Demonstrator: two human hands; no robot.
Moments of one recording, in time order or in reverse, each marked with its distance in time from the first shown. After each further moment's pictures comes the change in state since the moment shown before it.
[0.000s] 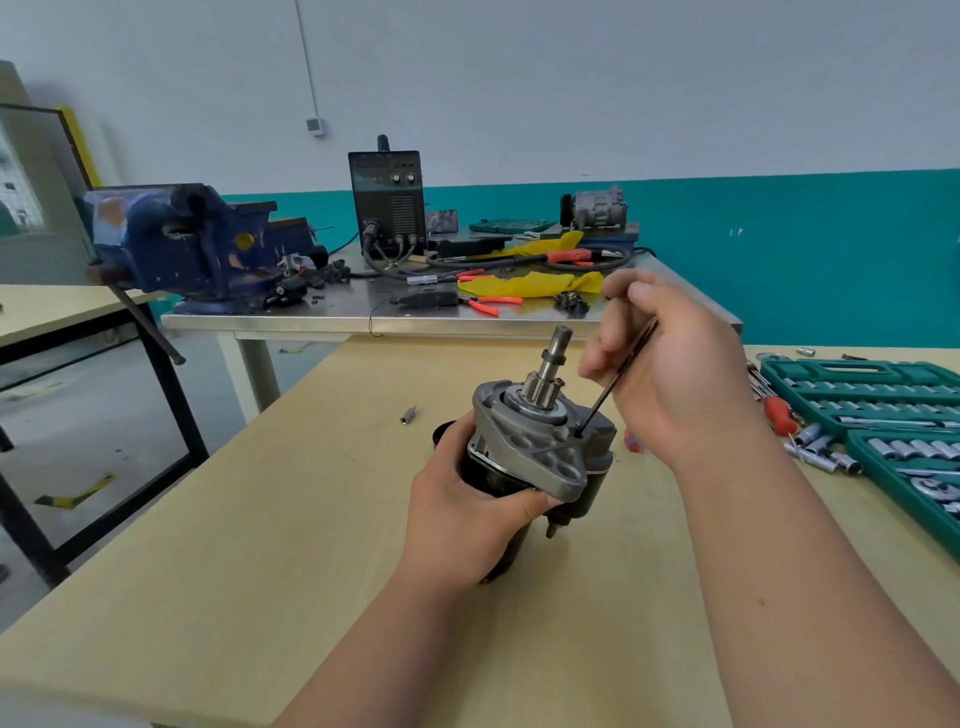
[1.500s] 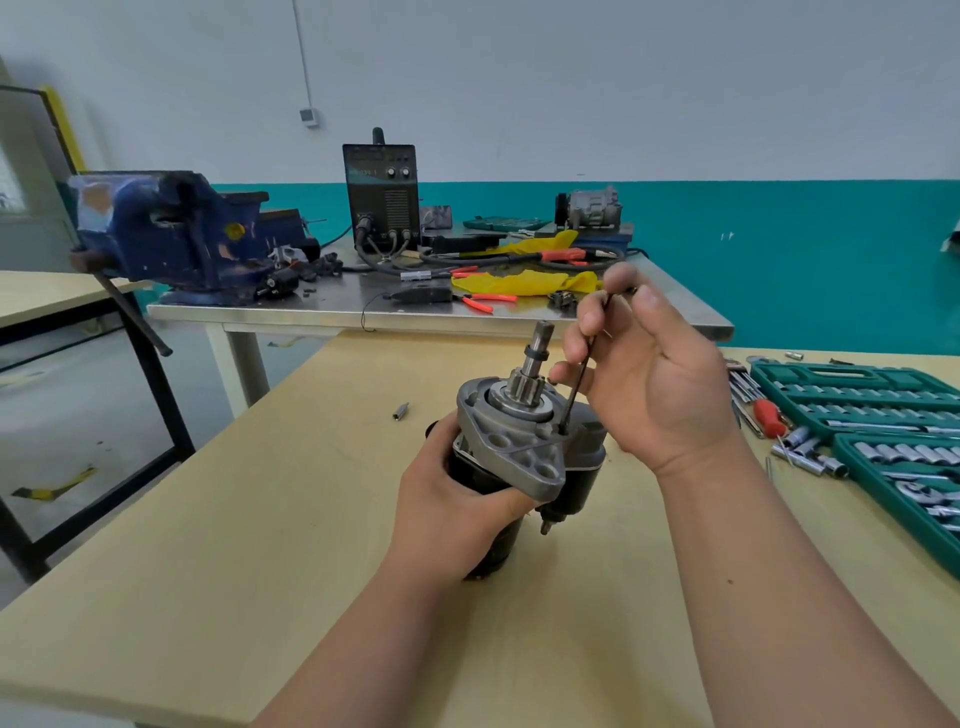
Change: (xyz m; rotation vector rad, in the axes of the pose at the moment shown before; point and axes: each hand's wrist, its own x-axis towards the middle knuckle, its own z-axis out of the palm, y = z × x) left_hand 0.000 0.003 -0.004 -0.023 -0.012 -0.006; right_hand 0.006 0.018 -0.013 0.277 -0.394 -0.008
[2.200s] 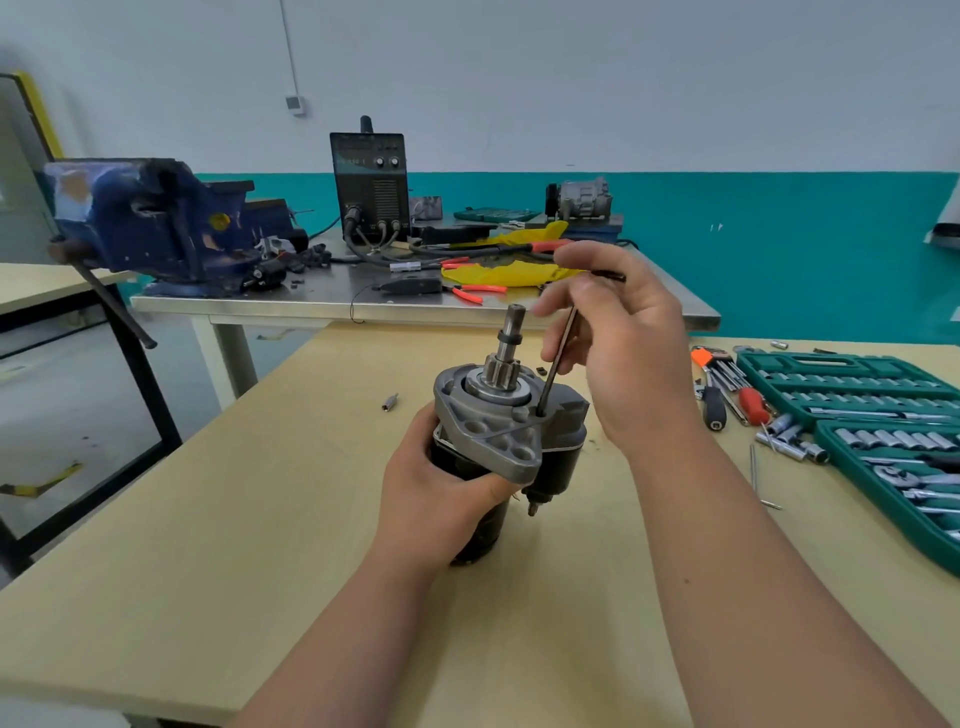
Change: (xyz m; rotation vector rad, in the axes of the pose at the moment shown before) left_hand -0.001 0.004 -0.001 -0.039 0.017 -0.007; right_hand -0.001 0.001 0.025 -0.628 0.298 -0.220
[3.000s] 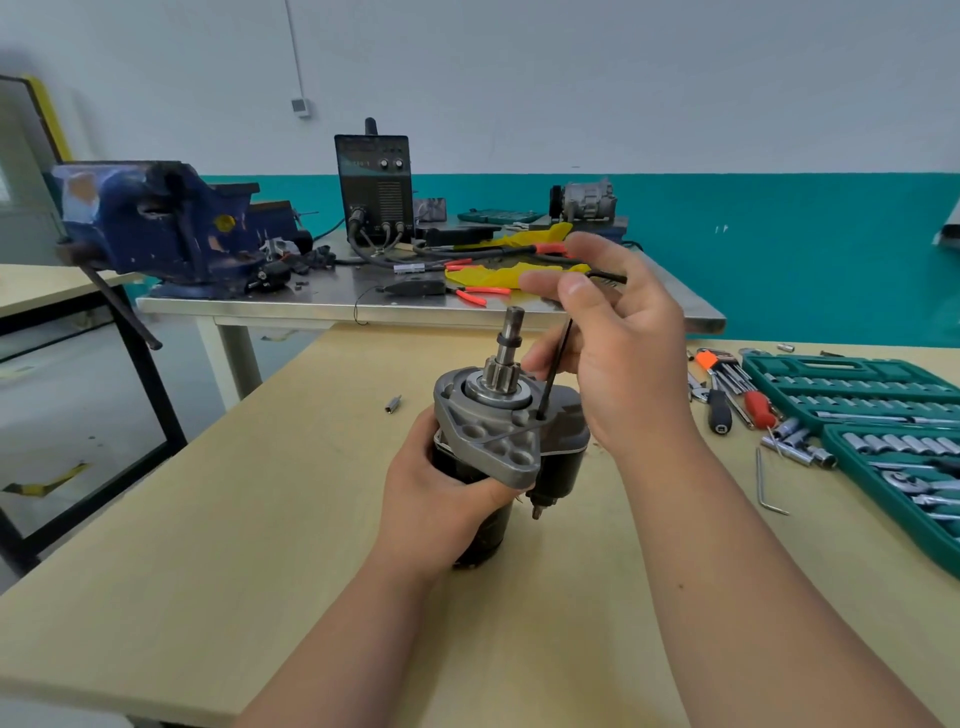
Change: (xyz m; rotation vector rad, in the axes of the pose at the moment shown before) left_hand 0.000 0.002 0.000 -0.037 -0.010 0.011; right_hand -0.002 0.001 0.008 0.086 0.031 0.028
